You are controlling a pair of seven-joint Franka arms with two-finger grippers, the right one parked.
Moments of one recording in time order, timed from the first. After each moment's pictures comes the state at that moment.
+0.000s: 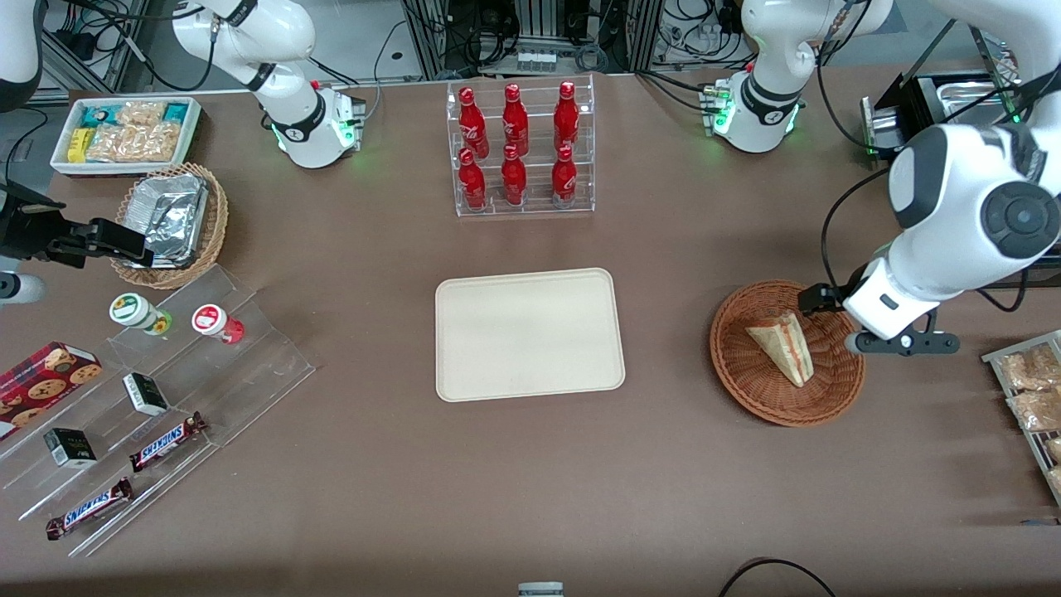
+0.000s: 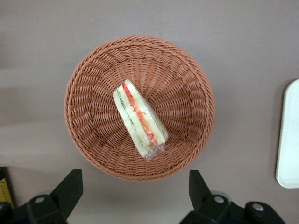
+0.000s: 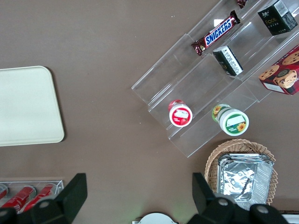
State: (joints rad) arm -0.01 0.16 -0.10 -1.87 0.03 1.92 -0.11
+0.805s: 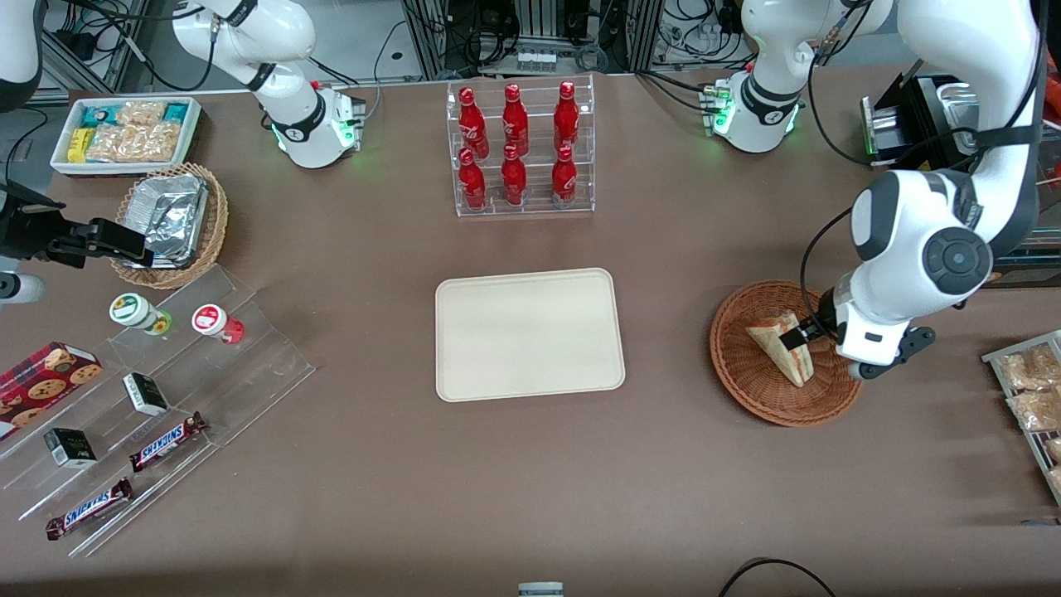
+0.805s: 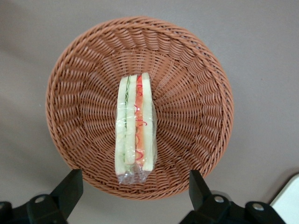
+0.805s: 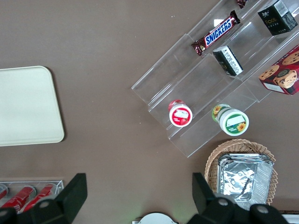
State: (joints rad) arm -0.02 0.24 -0.11 -1.94 0.03 2.06 -0.67
